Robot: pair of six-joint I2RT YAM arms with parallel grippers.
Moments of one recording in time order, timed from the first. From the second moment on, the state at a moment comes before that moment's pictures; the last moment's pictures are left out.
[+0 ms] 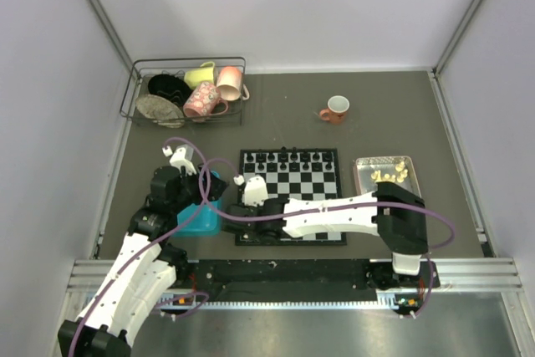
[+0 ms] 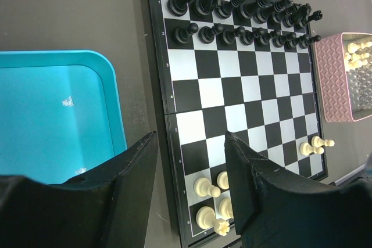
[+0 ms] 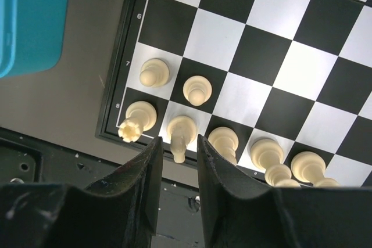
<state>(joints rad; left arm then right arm) -0.24 0.60 0.43 -0.32 0.26 -0.54 1.42 1.85 1.38 -0.75 0.51 1.03</state>
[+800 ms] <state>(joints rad) -0.24 0.60 0.43 -0.32 0.27 -0.54 1.39 1.29 1.25 -0.76 0.60 0.96</state>
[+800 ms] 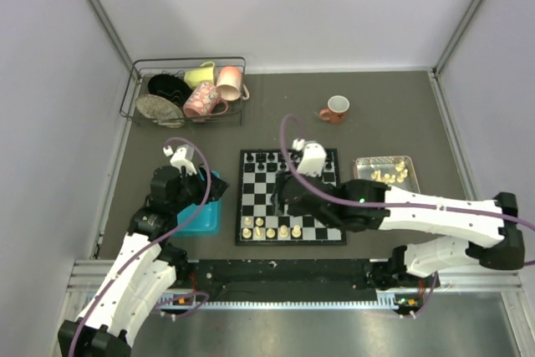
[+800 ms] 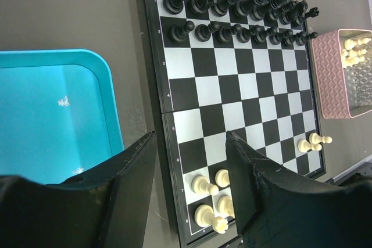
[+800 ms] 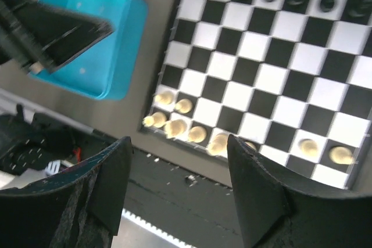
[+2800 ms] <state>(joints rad) -0.24 0.64 0.42 -0.31 0.31 -0.52 0.05 1.09 0.87 -0.57 0.22 0.49</state>
